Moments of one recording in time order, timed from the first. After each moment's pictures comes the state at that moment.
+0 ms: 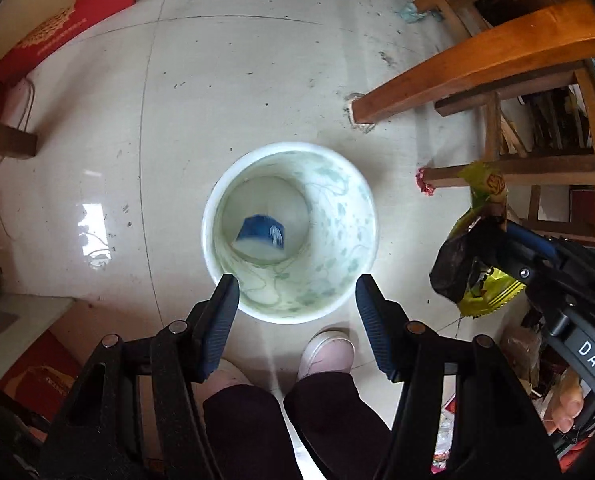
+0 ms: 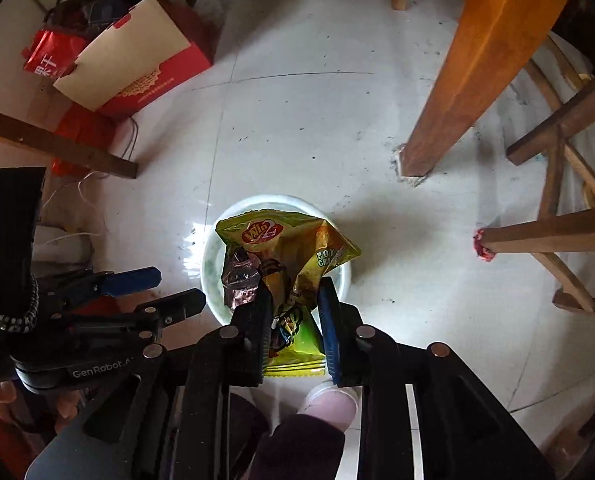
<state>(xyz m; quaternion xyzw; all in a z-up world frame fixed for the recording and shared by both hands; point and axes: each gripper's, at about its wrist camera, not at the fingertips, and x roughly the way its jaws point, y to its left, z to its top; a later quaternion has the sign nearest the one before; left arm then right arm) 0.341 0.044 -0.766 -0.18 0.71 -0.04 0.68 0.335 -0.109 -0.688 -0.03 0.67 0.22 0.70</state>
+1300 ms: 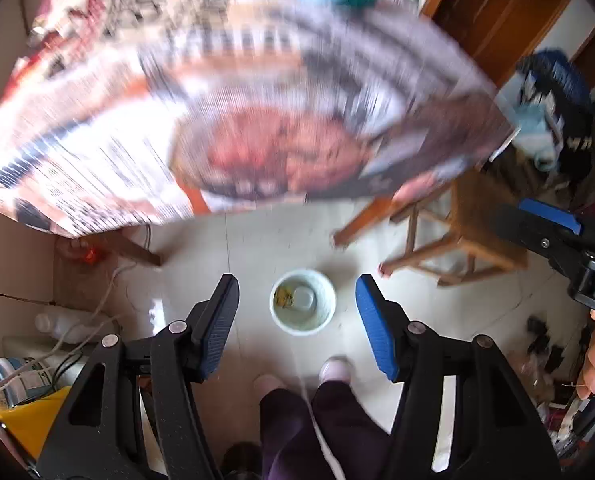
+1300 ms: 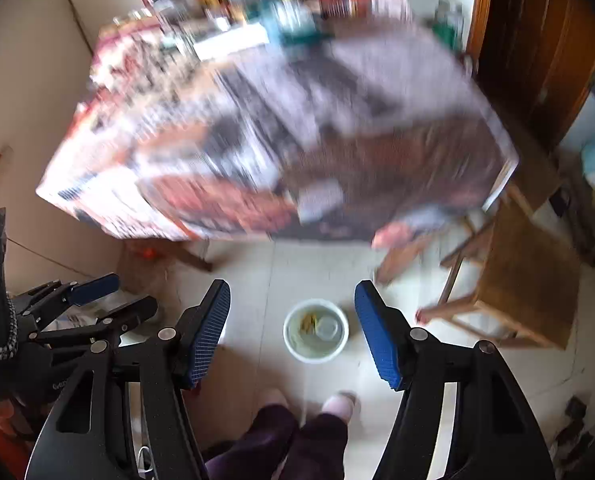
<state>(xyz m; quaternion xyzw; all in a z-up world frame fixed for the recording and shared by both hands) 0.313 0.091 -0.310 -0.10 0.56 0.00 0.82 0.319 -0.106 -0.271 -0.02 0.53 0.23 0.82</state>
